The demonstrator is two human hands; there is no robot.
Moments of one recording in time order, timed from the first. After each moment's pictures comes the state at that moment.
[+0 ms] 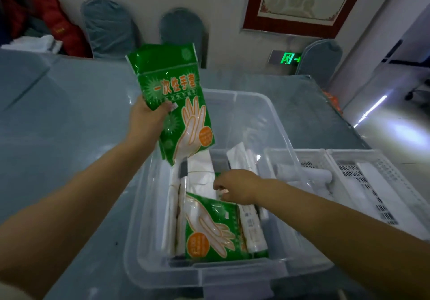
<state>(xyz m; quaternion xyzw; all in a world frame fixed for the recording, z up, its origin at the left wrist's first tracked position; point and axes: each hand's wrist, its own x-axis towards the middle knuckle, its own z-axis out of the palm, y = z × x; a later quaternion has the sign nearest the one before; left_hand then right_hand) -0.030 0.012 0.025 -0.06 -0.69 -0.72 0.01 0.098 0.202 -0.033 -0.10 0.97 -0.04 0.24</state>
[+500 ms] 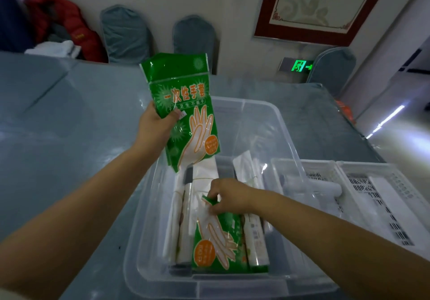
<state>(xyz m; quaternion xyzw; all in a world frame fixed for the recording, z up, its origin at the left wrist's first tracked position) -0.030 0.015 0.024 -0.06 -0.70 -0.71 0.01 0.090 0.184 -0.031 -0.14 0.94 -0.21 0.23</state>
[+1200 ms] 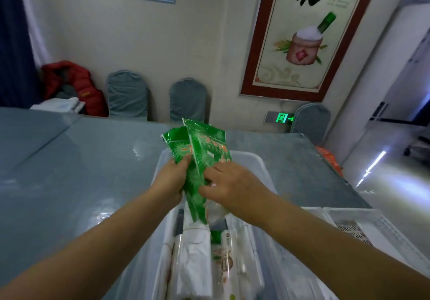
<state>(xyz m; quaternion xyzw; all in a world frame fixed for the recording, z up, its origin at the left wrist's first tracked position) -0.005 0.060 0.059 0.01 -0.57 -0.81 -0.15 0.093 0.189 0.109 -0.34 0.88 0.14 -0.29</state>
